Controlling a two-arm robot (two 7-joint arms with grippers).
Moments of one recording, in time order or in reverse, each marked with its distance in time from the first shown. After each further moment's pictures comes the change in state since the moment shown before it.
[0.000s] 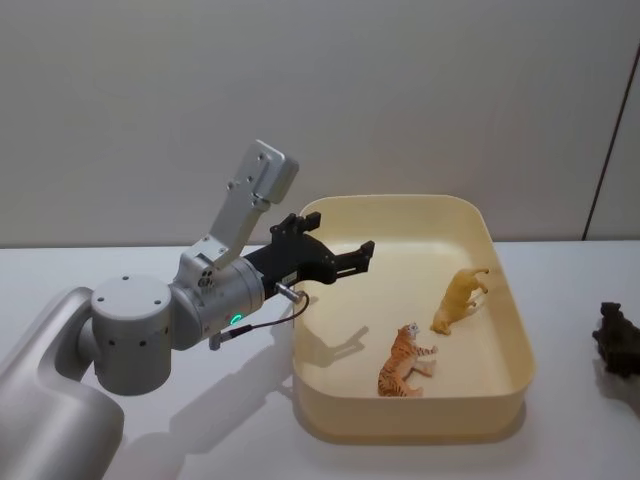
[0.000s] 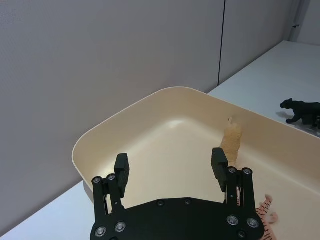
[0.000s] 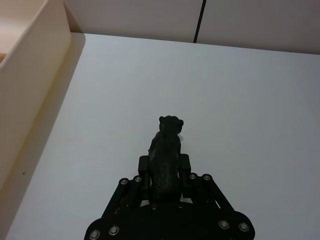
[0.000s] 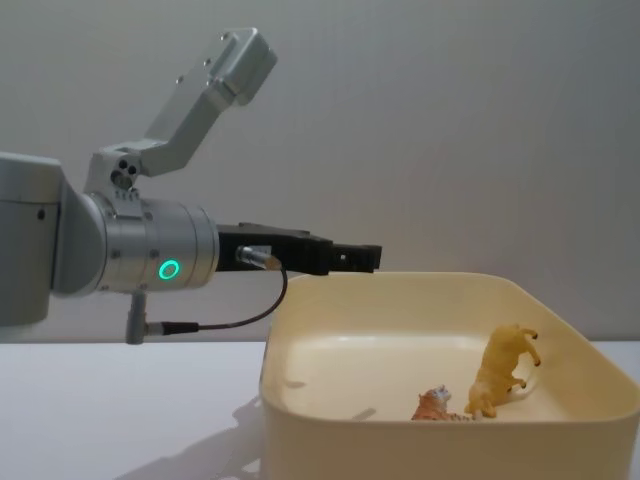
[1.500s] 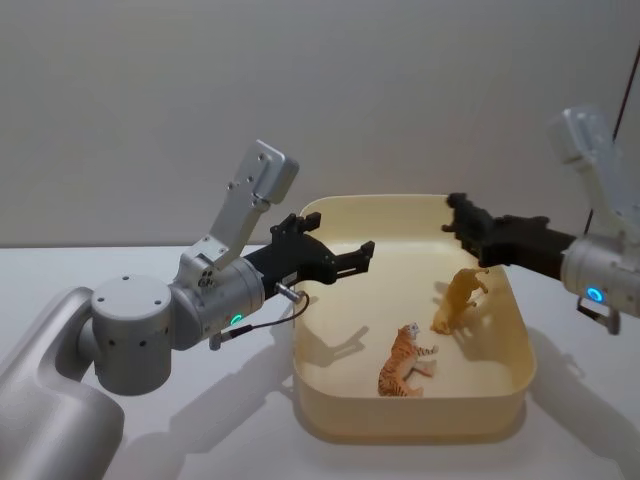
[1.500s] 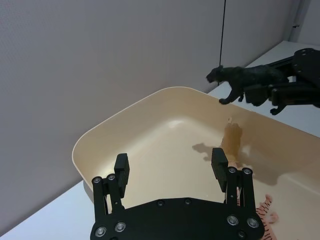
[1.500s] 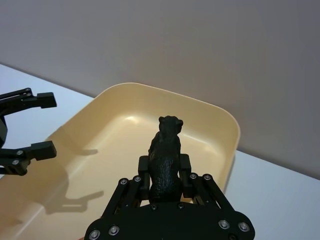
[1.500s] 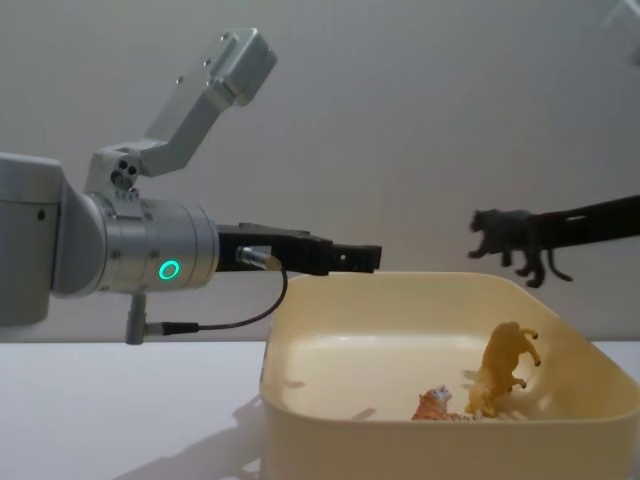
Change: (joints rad) left arm 0.000 0.000 0.000 0.000 0.000 0.000 0.000; right arm 0.285 -0.099 -0.097 0.080 -0.051 -0.022 0.389
